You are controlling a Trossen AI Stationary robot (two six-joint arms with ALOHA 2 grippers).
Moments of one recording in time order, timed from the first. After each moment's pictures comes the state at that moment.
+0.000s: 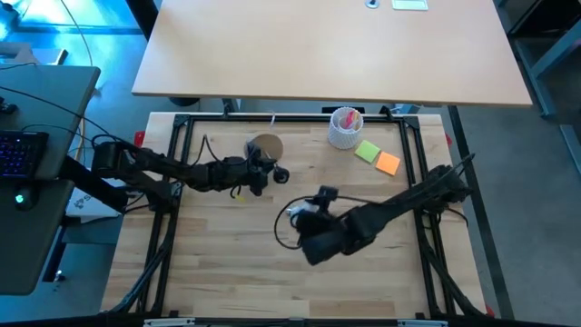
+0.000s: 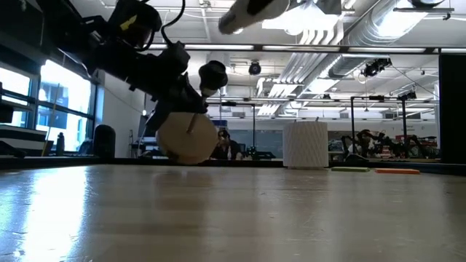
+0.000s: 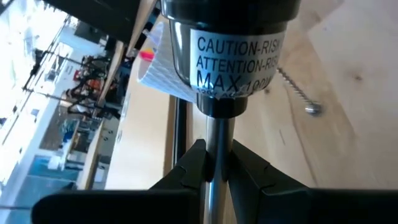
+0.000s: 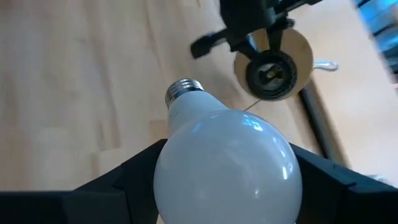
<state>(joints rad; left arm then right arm) 0.10 1.46 0.51 0.59 -0.41 0.96 0.45 1.91 1.80 -1.07 0.78 0.39</state>
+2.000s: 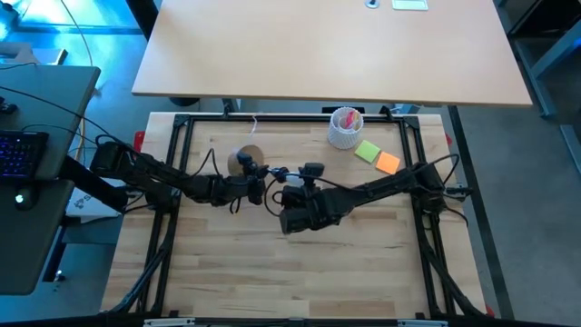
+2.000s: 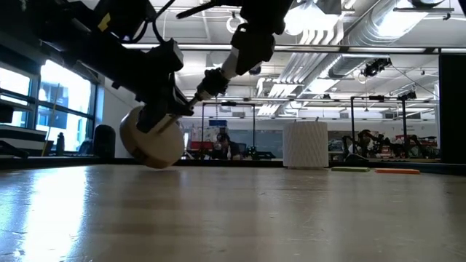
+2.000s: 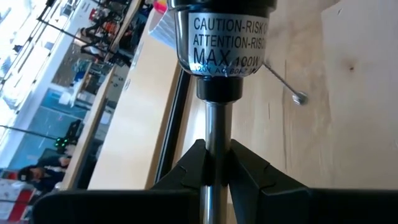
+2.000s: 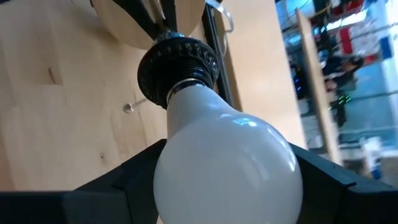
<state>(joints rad) -0.09 1.46 0.51 0.49 -0.78 0.65 0.25 2.04 1.80 -1.07 1.00 0.18</state>
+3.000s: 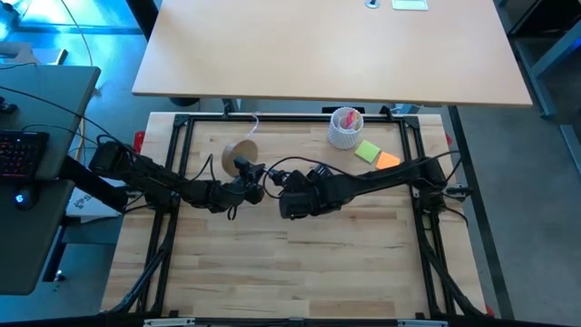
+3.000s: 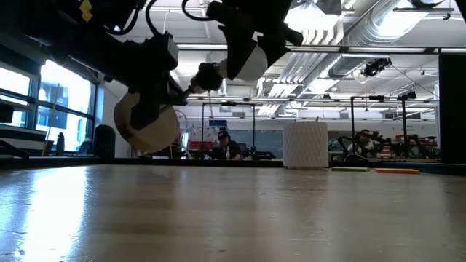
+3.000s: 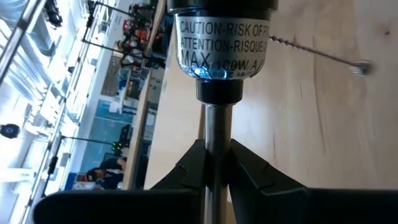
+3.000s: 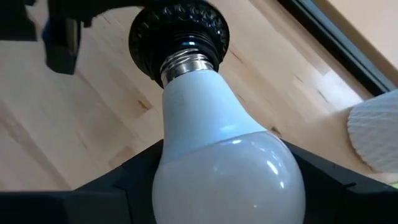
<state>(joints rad) -0.17 1.46 0.50 0.55 -0.97 0.86 0.18 1.99 1.80 -1.05 0.62 0.74</state>
